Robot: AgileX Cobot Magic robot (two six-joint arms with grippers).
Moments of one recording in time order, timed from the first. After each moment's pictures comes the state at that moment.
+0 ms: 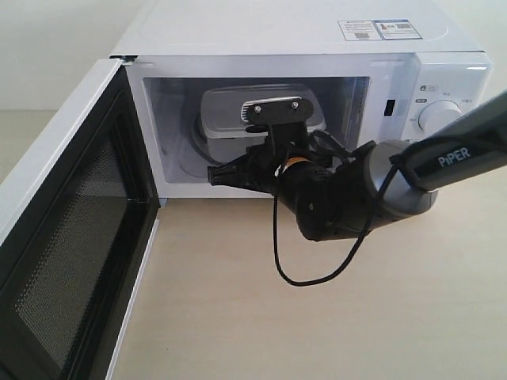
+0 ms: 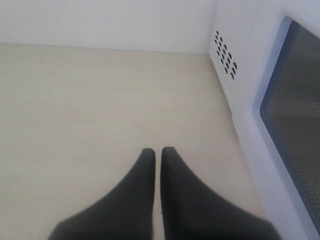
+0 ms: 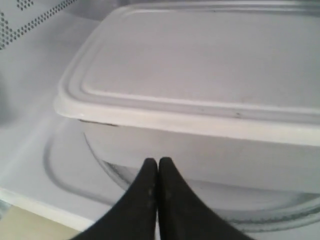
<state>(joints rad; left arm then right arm) 0.00 0.08 0.00 -0.04 0.29 -0.03 0.69 2.06 -1.05 0.46 -0.61 -0.15</state>
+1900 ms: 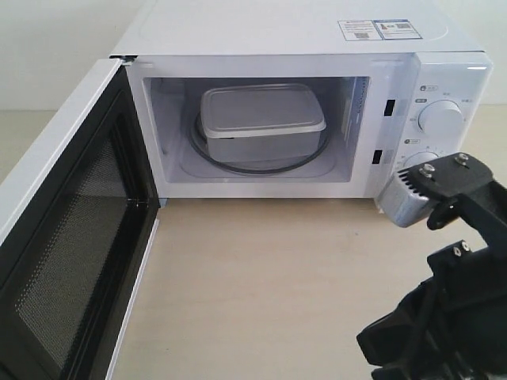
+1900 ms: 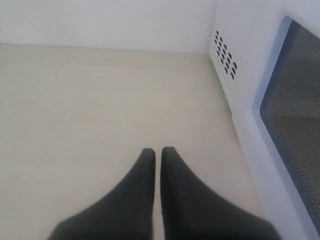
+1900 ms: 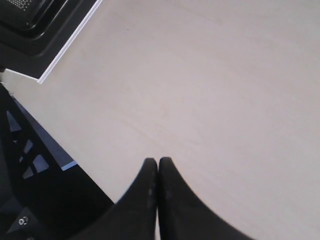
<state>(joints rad) 0.00 0.08 0.00 -0.04 0.29 -0.03 0.70 0.97 -0.60 0.44 0.74 -0.16</state>
